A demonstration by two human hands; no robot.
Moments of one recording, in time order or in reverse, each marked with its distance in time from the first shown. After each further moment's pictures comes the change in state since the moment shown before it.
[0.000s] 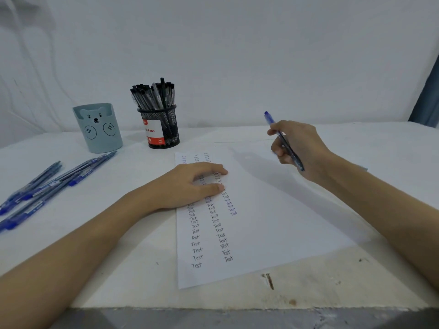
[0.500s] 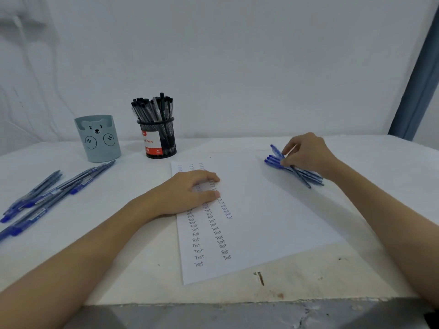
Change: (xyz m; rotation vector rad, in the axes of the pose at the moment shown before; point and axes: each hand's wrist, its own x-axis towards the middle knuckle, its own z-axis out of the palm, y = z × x) left_hand 0.001 0.000 0.000 0.038 0.011 -0.023; right_hand 0.032 0.011 -0.048 -0.835 0.069 -0.177
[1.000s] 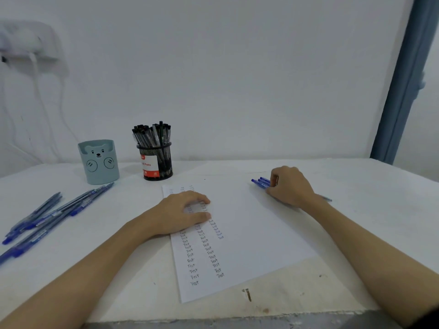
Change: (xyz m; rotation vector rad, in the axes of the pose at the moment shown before) left_hand -0.001 -0.005 -0.002 0.000 0.037 -0.011; right_hand -0.006 0.008 0.019 -0.259 0.079 -0.120
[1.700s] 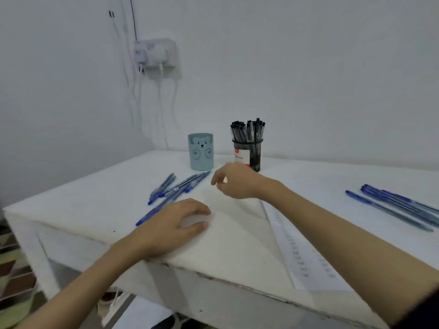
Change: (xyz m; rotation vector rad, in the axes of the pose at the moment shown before) left_hand -0.162 -0.052 -0.060 0.133 0.229 -0.191; right_hand -0.035 -0.262 0.047 0.162 -0.438 -0.701
